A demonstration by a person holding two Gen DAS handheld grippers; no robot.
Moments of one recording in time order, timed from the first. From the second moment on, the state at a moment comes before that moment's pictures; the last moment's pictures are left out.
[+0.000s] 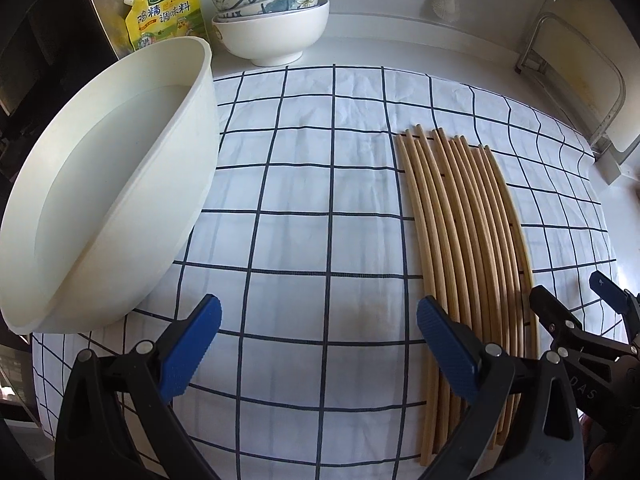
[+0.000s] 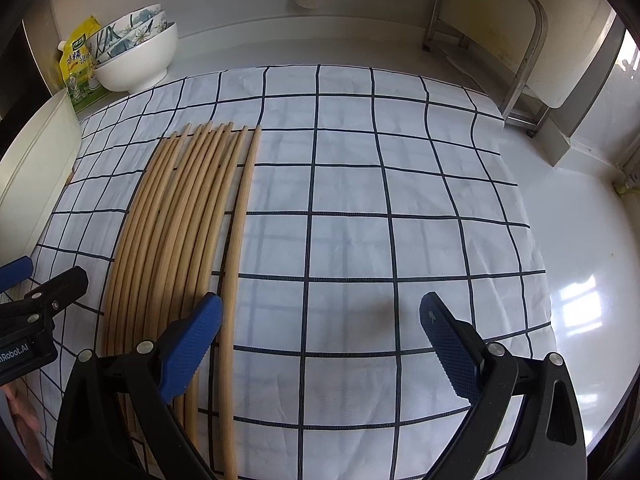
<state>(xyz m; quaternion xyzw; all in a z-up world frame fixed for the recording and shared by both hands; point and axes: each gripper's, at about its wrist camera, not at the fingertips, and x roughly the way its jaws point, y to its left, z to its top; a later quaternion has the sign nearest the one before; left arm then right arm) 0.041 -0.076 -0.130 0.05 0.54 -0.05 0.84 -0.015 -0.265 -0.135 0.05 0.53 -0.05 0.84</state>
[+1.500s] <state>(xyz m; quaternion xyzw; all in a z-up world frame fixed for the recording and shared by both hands) 0.053 -0.115 -0.137 0.08 0.56 -0.11 0.82 -0.008 -0.244 -0.130 0.02 0.53 0.03 0.85</state>
